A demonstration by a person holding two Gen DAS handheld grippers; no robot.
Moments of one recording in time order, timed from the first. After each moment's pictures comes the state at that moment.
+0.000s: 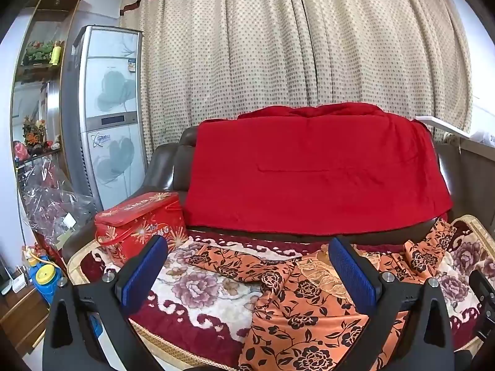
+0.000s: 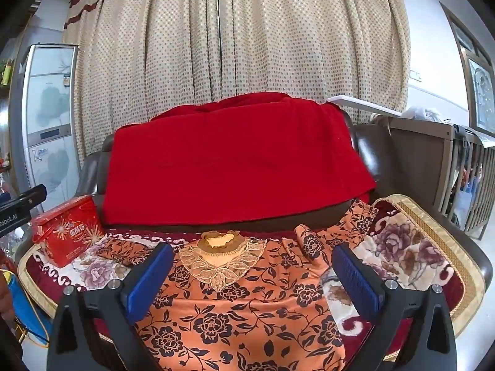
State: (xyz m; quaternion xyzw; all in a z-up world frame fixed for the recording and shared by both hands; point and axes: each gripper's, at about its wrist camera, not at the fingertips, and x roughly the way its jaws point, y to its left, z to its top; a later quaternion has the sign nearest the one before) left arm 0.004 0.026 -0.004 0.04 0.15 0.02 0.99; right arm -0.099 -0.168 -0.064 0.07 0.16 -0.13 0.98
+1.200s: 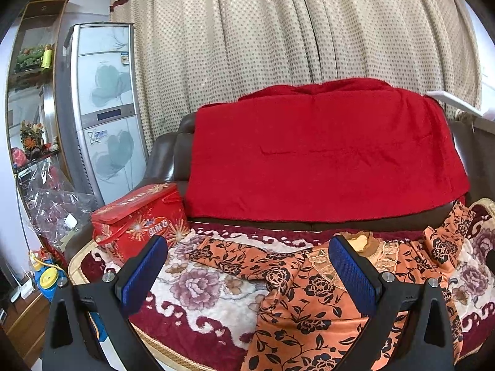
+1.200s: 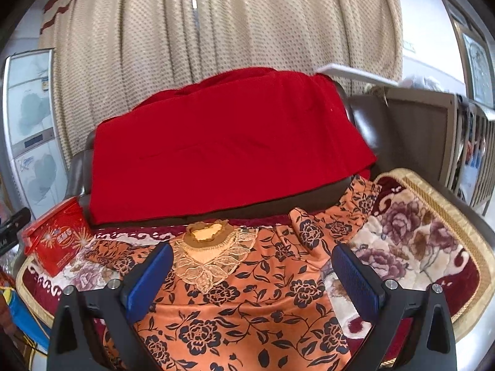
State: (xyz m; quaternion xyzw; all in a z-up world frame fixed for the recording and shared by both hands) left arm 0.069 0.007 -0.036 0.07 0.19 0.04 0.98; right arm -0.038 -0.217 -0.095 0.11 0.19 -0.14 0.96
